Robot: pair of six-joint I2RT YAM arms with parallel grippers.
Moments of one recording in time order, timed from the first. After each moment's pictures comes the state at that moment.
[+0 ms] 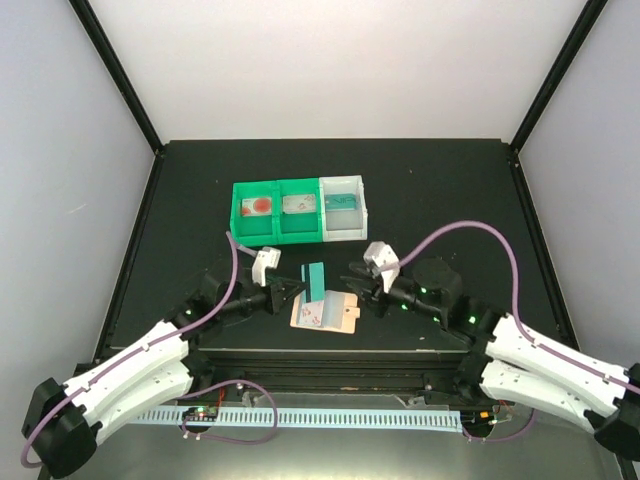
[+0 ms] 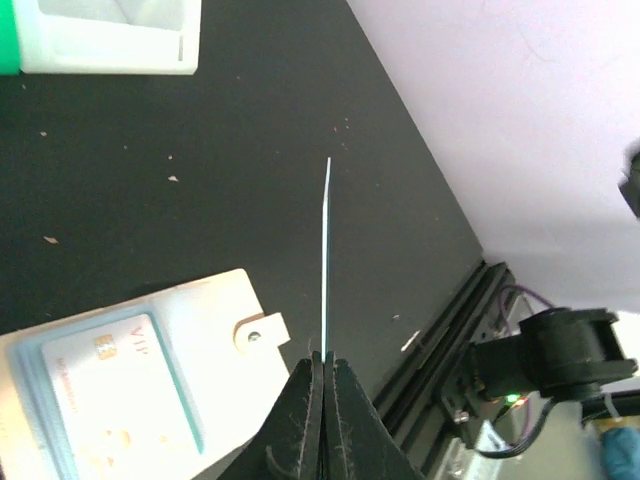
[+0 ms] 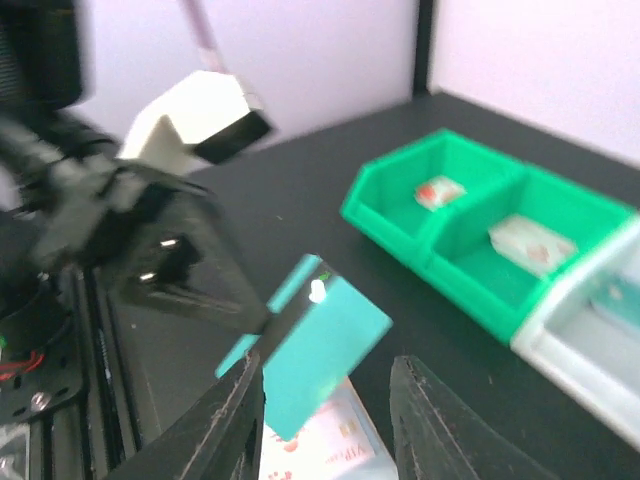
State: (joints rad) left arm -0.67 0.73 0.37 -0.04 0.39 -0.66; right arm 0.95 0.84 0.62 -0.08 -0.08 0.11
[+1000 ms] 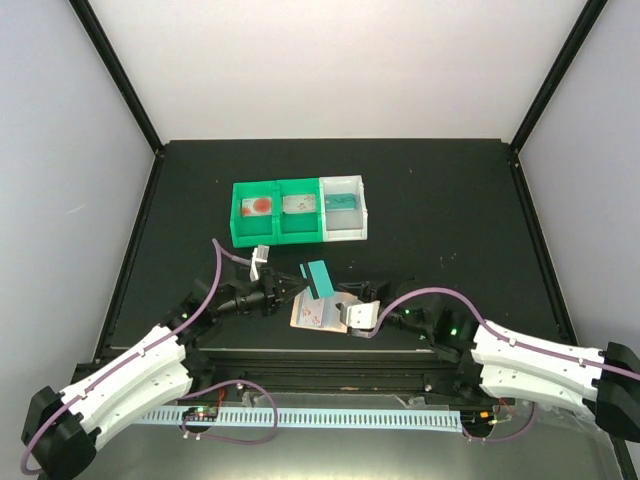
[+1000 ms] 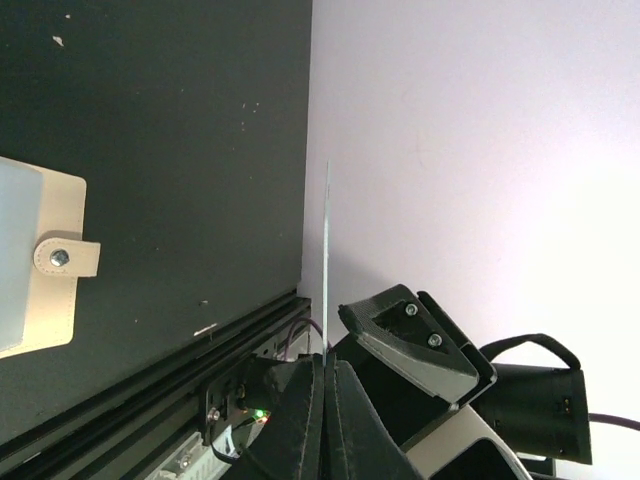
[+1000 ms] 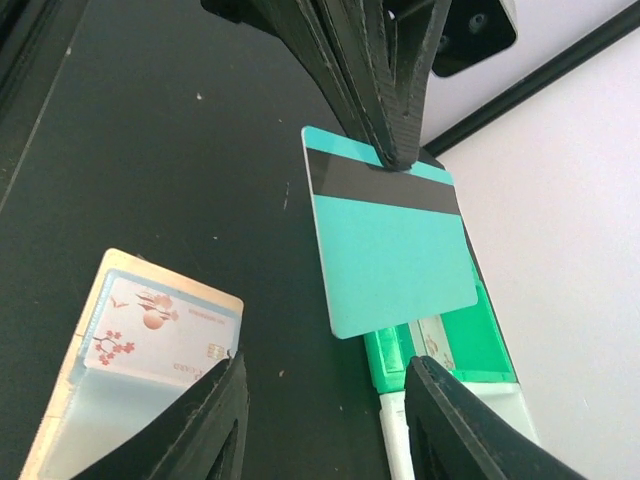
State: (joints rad) left arm -0.66 0.69 0.37 0.08 0.50 -1.41; right arm 1.07 0.86 0.39 0.15 -0.05 -0.83
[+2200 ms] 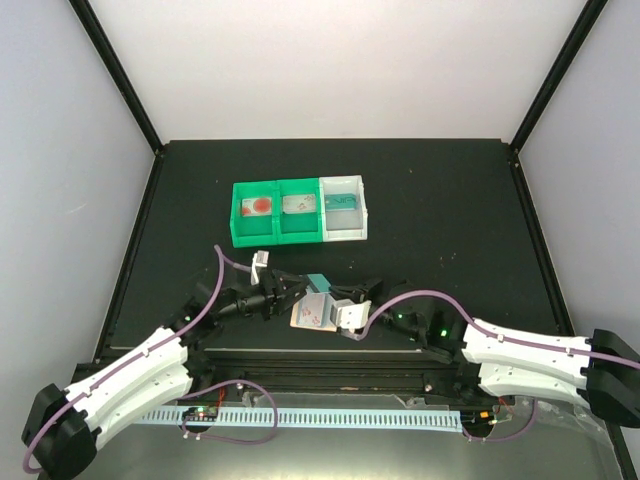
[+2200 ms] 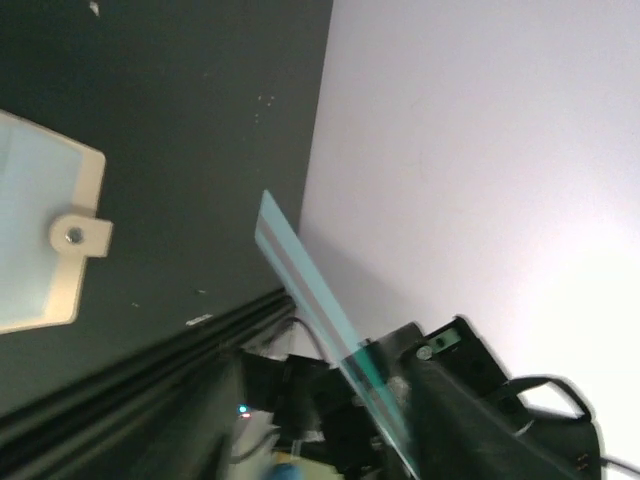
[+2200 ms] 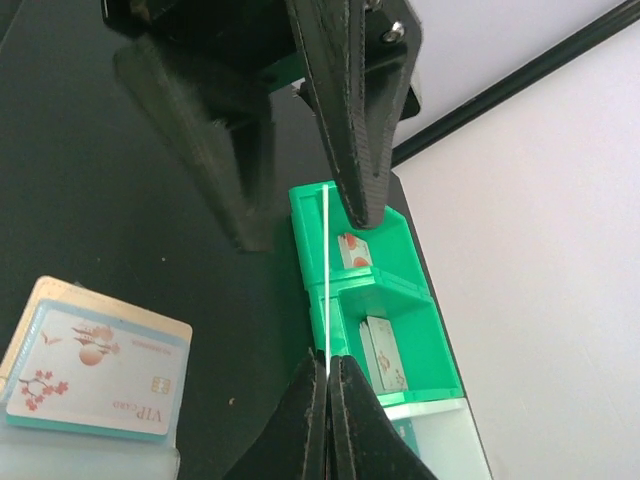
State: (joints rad) left arm -0.66 0.70 0.31 0.14 0.50 -1.53; right arm 1.14 0.96 0.41 0.29 0.10 -0.90
